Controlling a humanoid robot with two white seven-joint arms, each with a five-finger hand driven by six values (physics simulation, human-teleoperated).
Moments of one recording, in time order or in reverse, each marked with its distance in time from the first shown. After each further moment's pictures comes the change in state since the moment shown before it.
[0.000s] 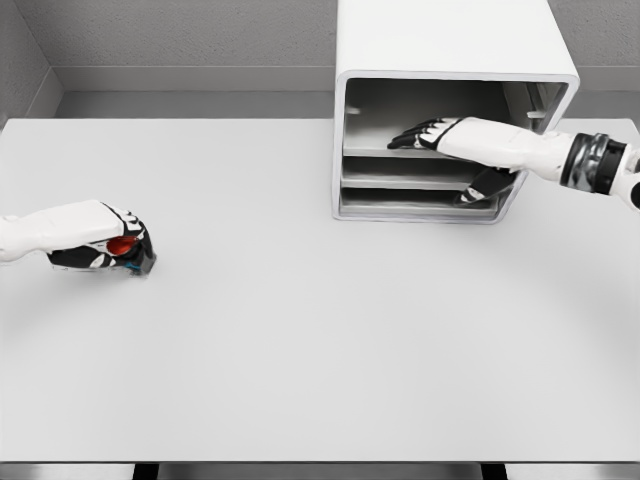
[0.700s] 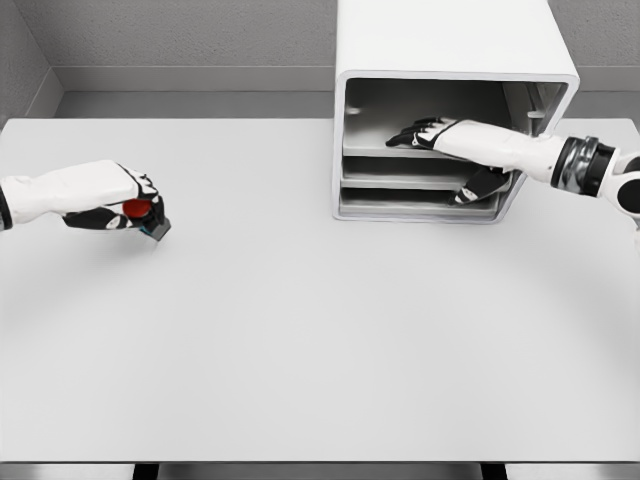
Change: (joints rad) left arm -0.092 -0.060 0.007 0.016 0.000 0.000 0.001; right arm 0.006 0.038 -0.011 0.063 0.000 0.019 -0.005
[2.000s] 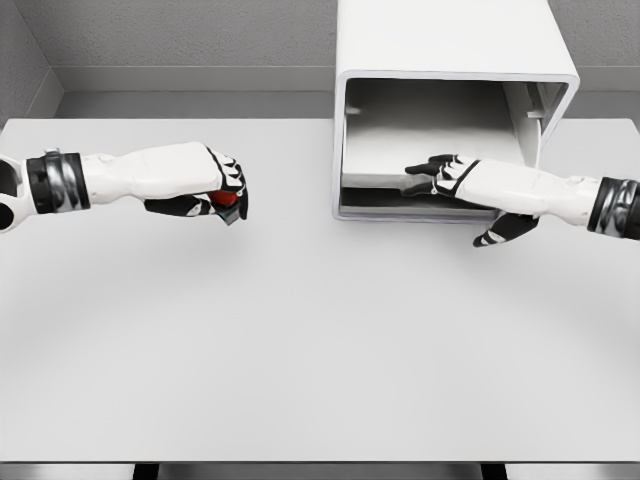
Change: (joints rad) left arm -0.081 -0.134 -0.002 -0.125 0.002 0.000 0.001; right arm 0.169 -0.180 -0.043 -0.271 -0.026 -0.012 -0.009
